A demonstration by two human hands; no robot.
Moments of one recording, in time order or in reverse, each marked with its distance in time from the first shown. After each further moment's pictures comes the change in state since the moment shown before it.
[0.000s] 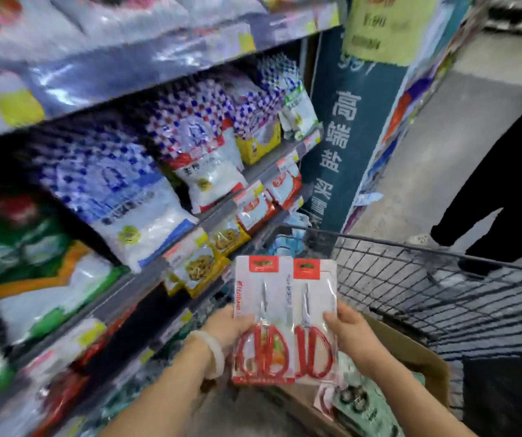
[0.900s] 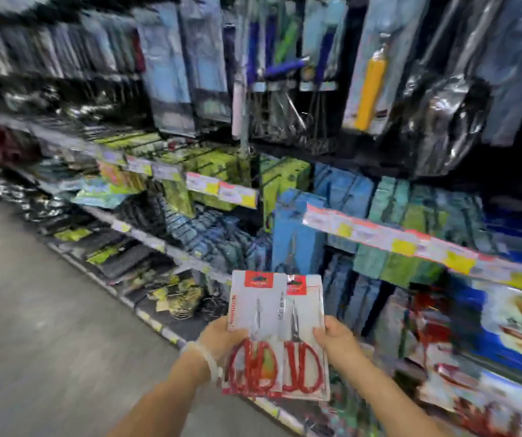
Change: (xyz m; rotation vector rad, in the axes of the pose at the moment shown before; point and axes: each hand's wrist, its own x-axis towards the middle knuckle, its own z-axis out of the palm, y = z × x) left_hand -0.617 -0.407 -0.413 -0.572 1.254 0.027; right_hand -0.468 0.105 0.654 -0.799 -1.237 -0.507
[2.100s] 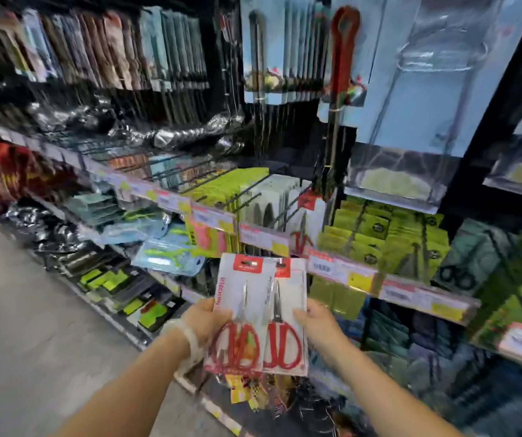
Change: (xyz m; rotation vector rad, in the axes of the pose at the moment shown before) left_hand 0.354 0.058 -0.517 -0.132 0.027 0.040; right_hand 0.352 -0.335 0.416 0.007 -0.015 -0.047
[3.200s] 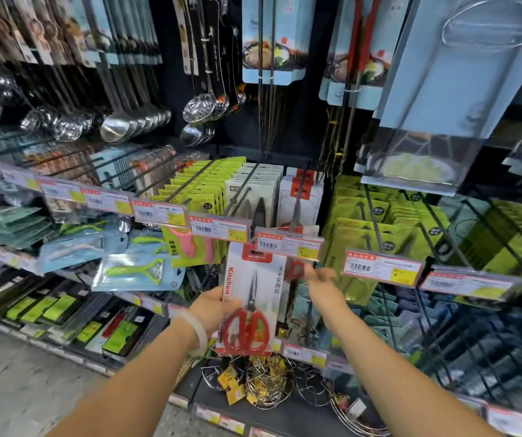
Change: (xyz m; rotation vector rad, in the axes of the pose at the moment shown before) left_hand 0.088 0.023 -0.047 0.046 -0.356 -0.042; right_hand 0.051 -0.050 0.033 0.085 0.396 0.233
